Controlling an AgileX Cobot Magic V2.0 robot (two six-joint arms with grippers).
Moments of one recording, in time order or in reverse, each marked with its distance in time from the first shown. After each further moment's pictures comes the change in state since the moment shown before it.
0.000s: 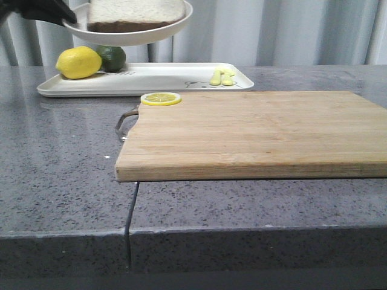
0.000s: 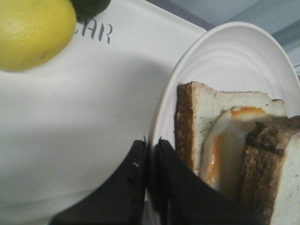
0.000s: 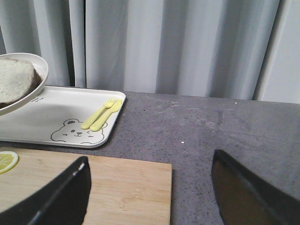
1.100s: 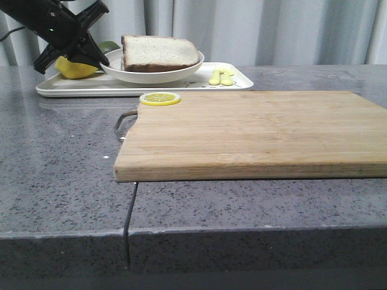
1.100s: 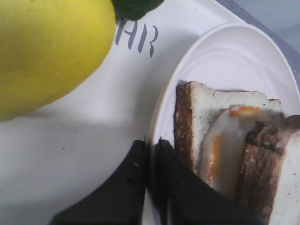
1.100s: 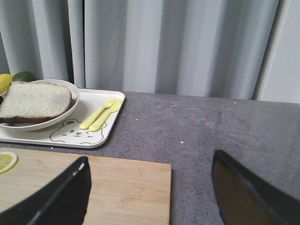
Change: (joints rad) left arm -0.065 0.329 -0.340 0.170 -0.009 -0.273; right arm 0.000 0.000 0.000 0.000 0.000 0.000
